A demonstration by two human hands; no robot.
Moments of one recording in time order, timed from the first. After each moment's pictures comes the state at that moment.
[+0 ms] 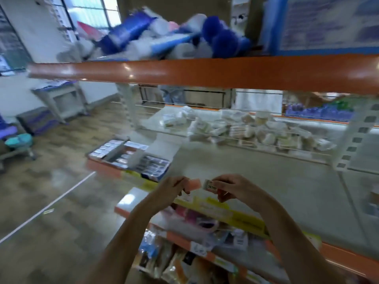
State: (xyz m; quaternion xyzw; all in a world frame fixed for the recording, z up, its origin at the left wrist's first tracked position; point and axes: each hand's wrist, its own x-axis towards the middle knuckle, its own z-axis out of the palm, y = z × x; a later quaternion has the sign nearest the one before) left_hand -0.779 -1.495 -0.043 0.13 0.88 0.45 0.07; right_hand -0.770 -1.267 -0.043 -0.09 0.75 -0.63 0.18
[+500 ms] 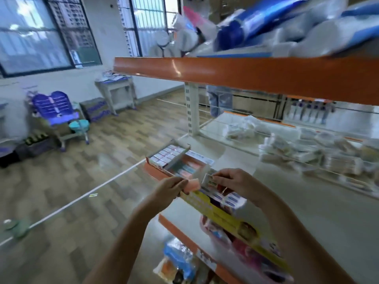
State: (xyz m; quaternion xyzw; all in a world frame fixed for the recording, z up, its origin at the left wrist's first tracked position) left_hand -0.852 -1.703 -0.047 0.02 0.87 0.50 -0.01; right_hand -0.901 -1.481 -0.023 -0.25 0.80 -0.52 0.16
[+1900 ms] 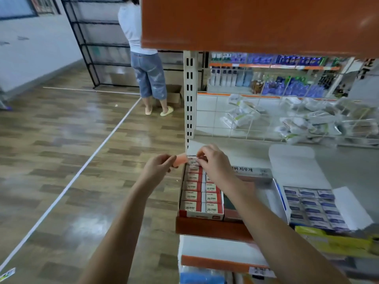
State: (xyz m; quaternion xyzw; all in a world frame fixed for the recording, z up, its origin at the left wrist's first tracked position) left_hand -1.159 -1.911 -0.097 0.14 0.83 0.54 0.09; right_hand -1.104 -1.734 -0.081 0.02 0.95 -0.26 -0.17
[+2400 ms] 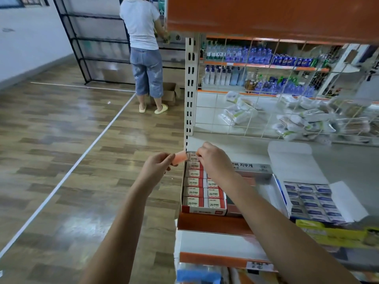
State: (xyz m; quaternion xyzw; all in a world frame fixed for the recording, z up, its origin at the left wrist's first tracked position) left_hand -1.151 -1.917 -0.098 0.13 0.80 0.58 0.11; right_hand -1.107 -1.742 -0.085 0.00 0.99 -0.10 -0.13
